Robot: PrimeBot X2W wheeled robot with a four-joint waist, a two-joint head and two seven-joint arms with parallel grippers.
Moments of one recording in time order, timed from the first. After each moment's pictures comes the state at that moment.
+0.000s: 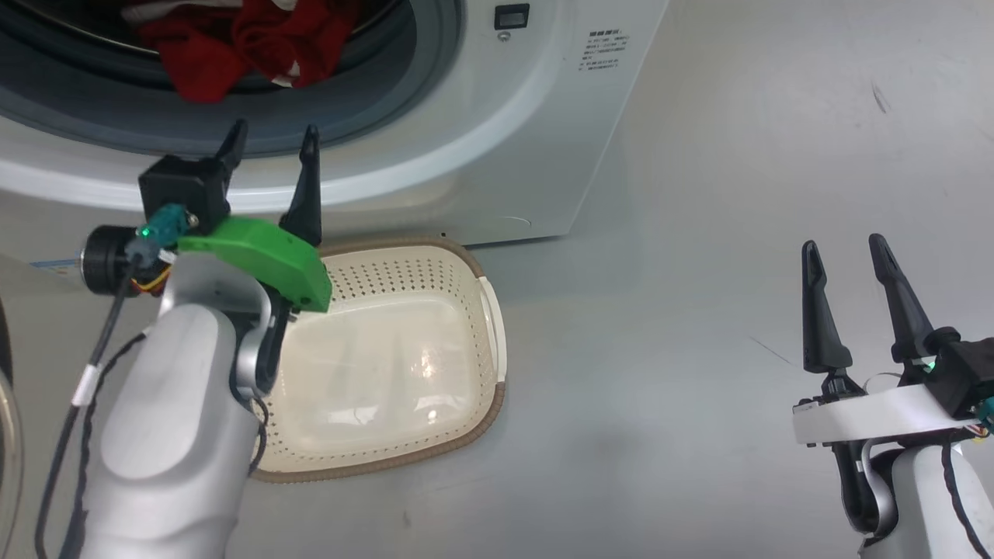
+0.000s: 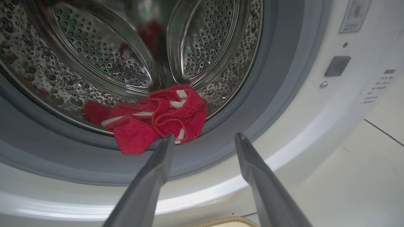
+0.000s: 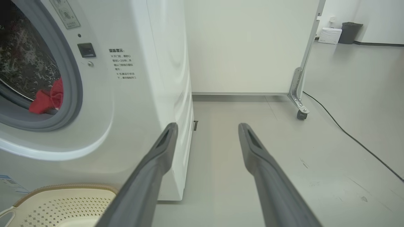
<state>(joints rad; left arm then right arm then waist) -0.58 0.06 -0.25 0.34 -0.36 0.05 0.01 -0.09 -0.06 -0.01 0.03 0.20 0.10 -0.26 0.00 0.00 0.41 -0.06</state>
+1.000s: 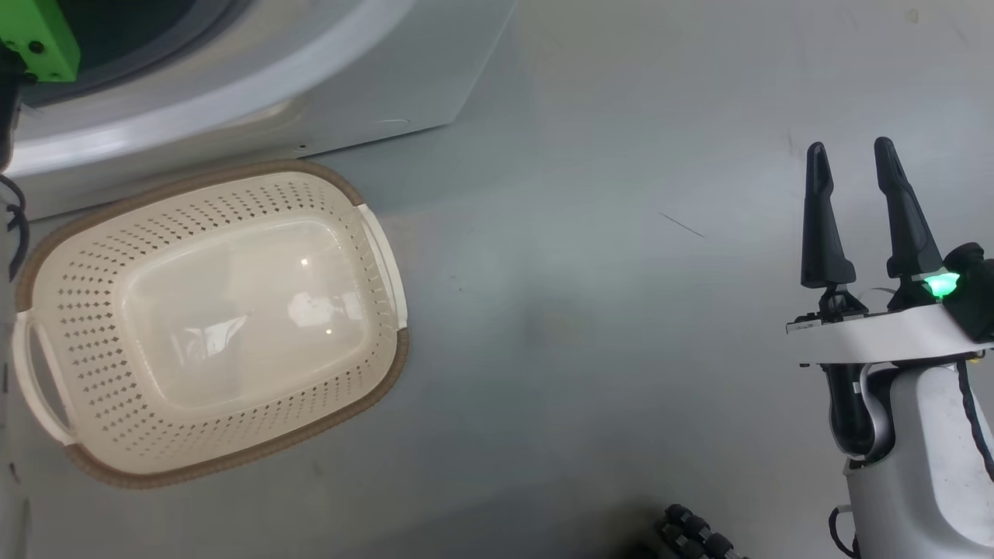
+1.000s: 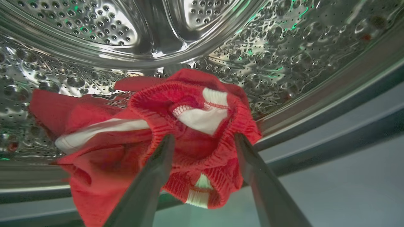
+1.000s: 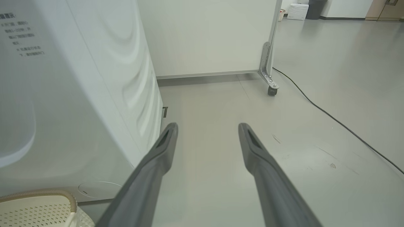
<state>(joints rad) -1.04 0.28 -0.17 0.49 -0.40 -0.01 0.41 -0.26 -0.04 0.00 0.05 0.30 0.11 -0.26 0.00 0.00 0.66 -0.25</state>
